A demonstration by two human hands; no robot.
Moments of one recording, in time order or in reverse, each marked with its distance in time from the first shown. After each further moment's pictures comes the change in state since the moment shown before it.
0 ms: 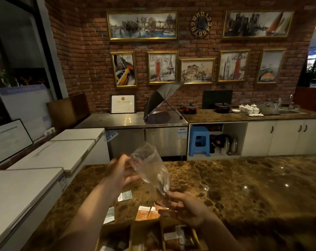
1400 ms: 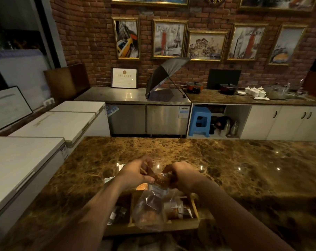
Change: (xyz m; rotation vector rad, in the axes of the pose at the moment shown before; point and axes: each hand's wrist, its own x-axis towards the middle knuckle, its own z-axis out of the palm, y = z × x) left_hand 0.012 -0.089 -0.014 0.945 -0.300 0.126; right_hand 0.001 -0.011 0.027 -1.638 0.196 -0.159
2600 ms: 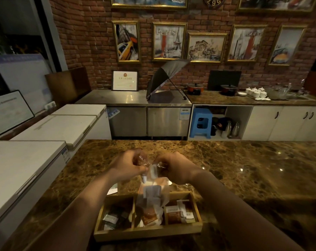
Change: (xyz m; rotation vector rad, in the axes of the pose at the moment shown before) left_hand 0.000 0.006 -0.040 0.072 0.136 0.093; right_hand 0.027 -0.018 -0.015 0.037 0.066 -0.249
